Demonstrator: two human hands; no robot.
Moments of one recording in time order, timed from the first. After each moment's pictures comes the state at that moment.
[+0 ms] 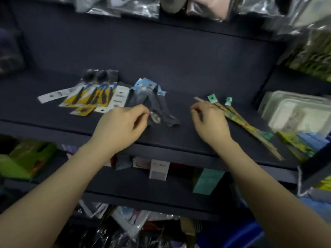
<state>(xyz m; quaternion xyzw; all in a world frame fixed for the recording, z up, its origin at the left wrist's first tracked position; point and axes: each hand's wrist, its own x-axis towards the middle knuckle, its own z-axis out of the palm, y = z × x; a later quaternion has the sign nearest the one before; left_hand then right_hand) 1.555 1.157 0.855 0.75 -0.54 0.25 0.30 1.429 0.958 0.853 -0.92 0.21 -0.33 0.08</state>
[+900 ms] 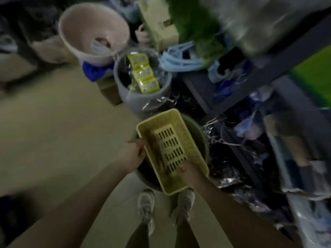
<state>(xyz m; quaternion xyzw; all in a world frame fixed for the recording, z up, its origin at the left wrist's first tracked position) 1.677 1.702 0.396 0.93 0.04 -0.22 0.29 1.667 1.495 0.355 -0.85 0.04 0.46 0.25</state>
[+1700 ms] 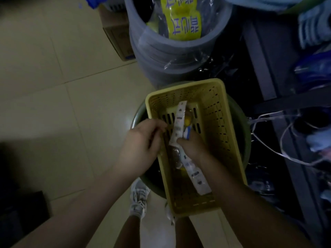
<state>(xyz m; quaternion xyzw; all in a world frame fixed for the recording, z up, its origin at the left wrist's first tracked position) 1.679 1.693 0.287 0.88 0.15 -0.07 0.45 1.736 1.546 0.195 -0.77 0.15 0.45 0.43</state>
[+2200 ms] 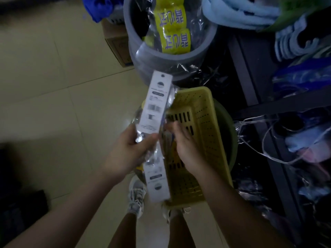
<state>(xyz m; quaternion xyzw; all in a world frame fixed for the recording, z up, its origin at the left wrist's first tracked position) 1.675 1.689 0.333 0.65 0.31 -0.13 0.69 1.732 1.558 0.275 -0.71 0.12 0.44 0.53</state>
